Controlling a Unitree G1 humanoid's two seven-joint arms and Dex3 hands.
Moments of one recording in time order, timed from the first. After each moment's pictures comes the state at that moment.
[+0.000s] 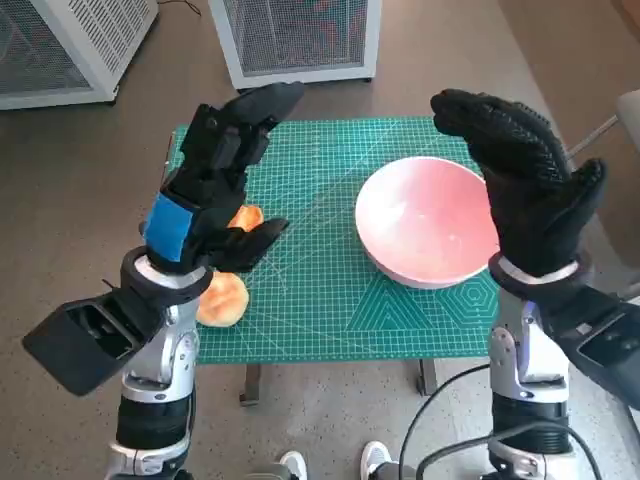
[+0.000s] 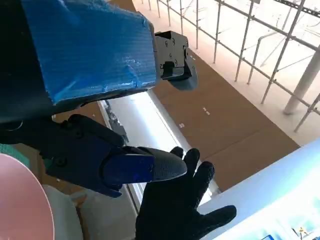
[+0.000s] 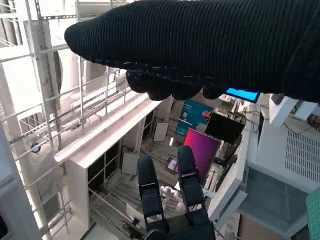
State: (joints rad) left arm -0.49 0.15 0.05 -0.07 -0.24 -0.30 -0.36; right arm -0.57 -0.16 -0.11 0.08 0.35 -0.46 0.42
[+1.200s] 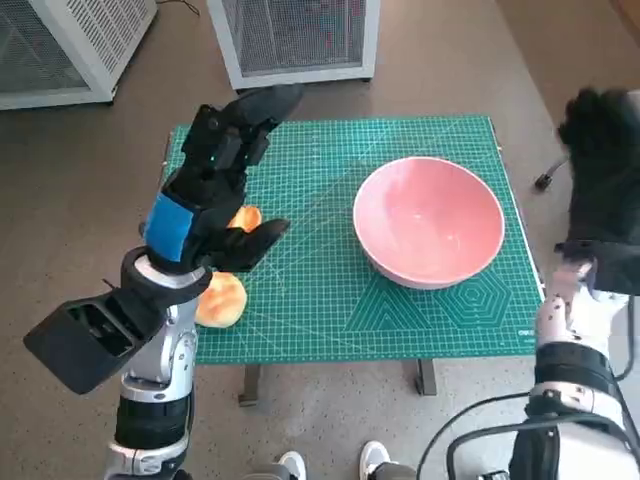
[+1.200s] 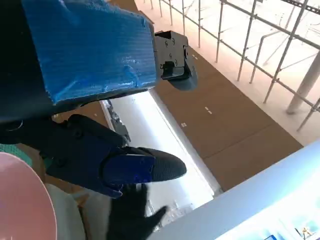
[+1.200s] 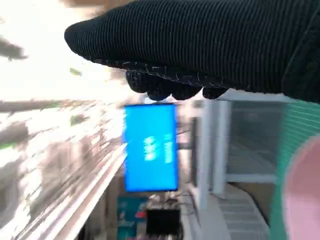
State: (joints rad) left arm -0.48 0.16 0.06 -0.06 -0.24 -0.30 -0.37; right arm -0.85 -0.31 -0.43 1.11 0.34 -0.56 0.28
